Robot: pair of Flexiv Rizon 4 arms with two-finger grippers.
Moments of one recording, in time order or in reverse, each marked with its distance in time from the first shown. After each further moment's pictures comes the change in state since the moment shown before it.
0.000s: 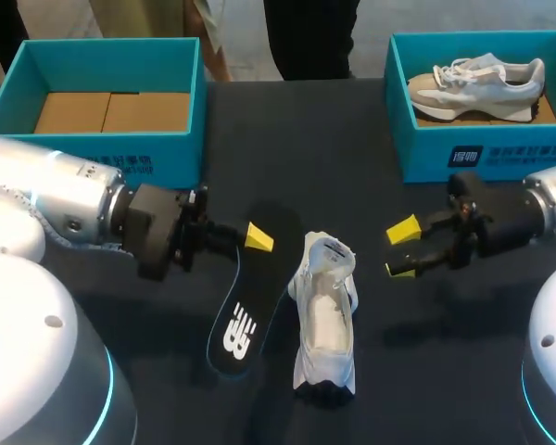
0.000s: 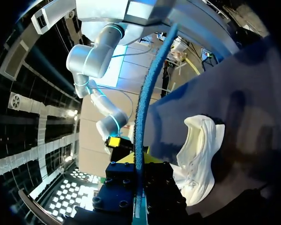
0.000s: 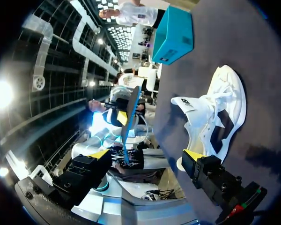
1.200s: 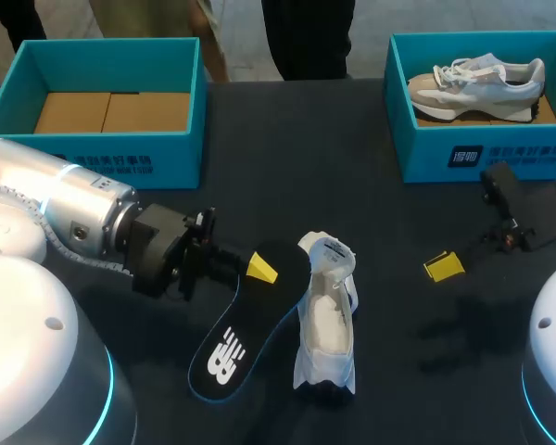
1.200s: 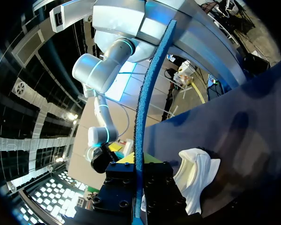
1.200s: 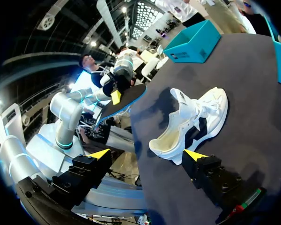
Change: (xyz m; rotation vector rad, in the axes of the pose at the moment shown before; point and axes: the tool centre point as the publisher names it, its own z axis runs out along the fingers) left arm 0.016 -0.042 0.014 0.174 -0.002 -0.162; right arm -0.018 -0.034 -0.044 0.143 -0.242 -0.450
